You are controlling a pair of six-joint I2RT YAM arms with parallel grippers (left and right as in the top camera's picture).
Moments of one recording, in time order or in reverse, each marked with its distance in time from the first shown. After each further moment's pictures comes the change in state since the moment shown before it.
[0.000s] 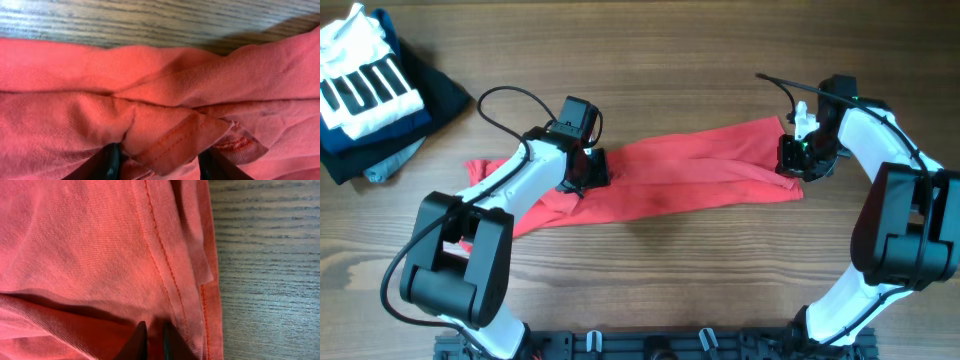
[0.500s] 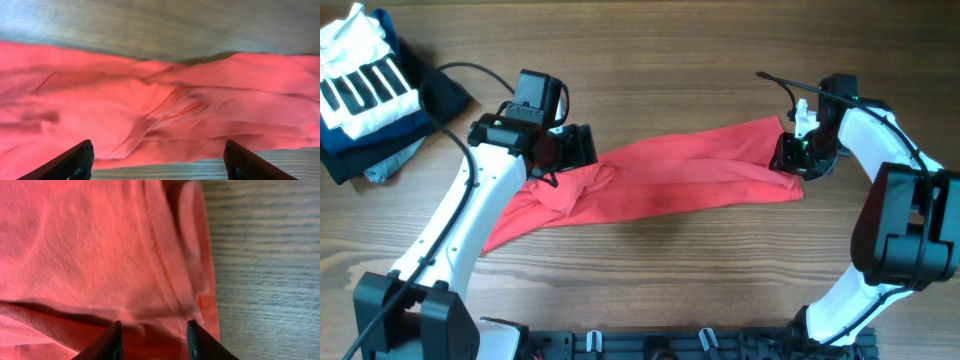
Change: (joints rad) left arm 0.096 -0.256 0.132 -0.268 0.000 0.008; right arm -0.004 -0.002 0.000 0.031 0.000 0.000
